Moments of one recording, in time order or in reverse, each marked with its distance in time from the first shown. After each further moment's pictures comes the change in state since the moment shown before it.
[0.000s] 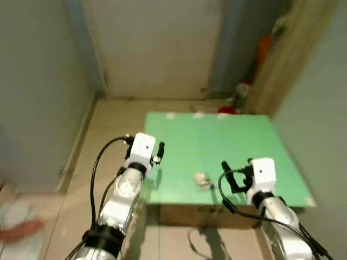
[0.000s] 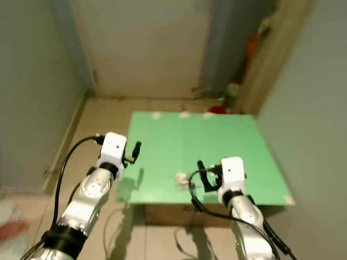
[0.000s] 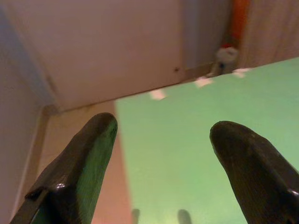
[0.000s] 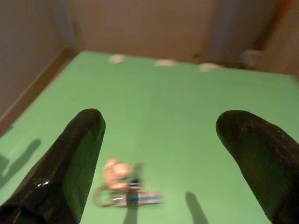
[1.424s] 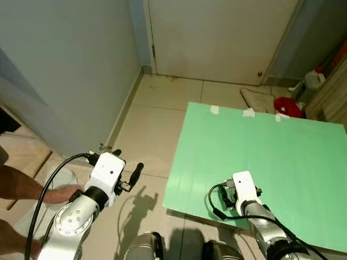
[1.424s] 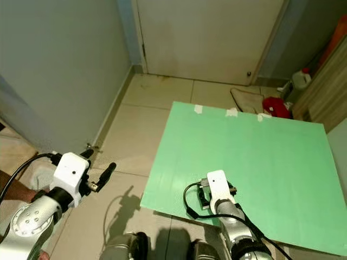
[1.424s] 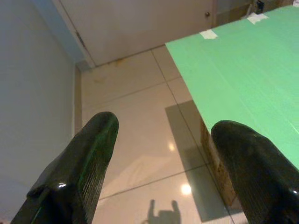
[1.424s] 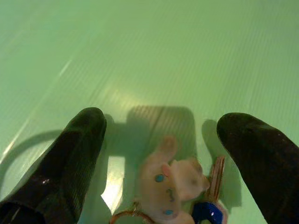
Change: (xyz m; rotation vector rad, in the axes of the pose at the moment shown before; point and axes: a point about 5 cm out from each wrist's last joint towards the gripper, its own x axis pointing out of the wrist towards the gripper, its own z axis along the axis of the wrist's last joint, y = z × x) left arm -0.096 0.043 0.015 0.103 0.017 -0.166; right arm 0.027 -0.002 -0.069 -0.150 0.347 -0.089
